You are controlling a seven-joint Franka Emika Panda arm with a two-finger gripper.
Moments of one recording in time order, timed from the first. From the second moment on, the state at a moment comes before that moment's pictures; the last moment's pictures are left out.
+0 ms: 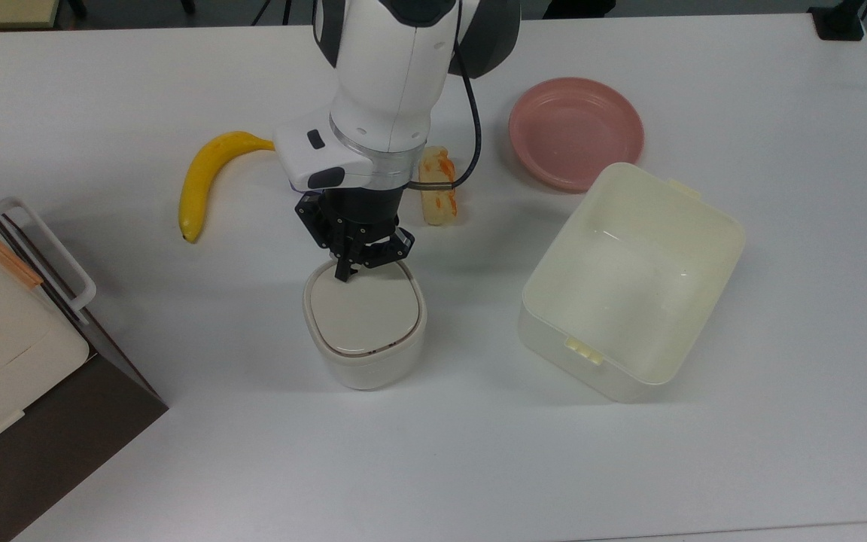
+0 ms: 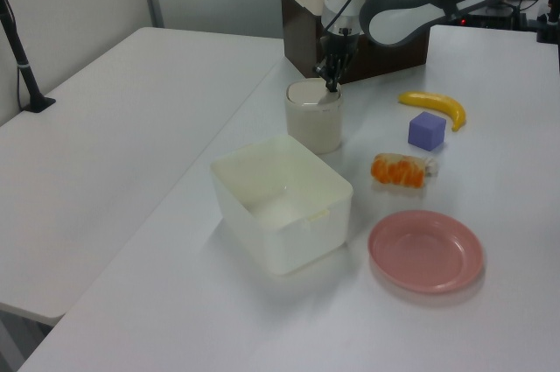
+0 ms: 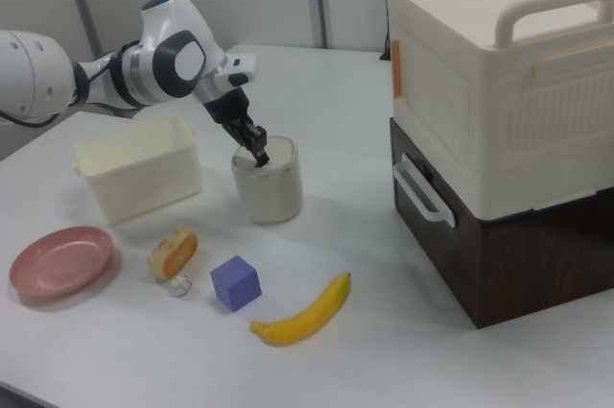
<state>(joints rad) 0.27 0.44 -0.24 -1.52 -0.19 2.18 0.51</state>
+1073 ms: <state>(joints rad) 0.23 0.24 -0.23 -1.49 -0.01 2.04 0.55</state>
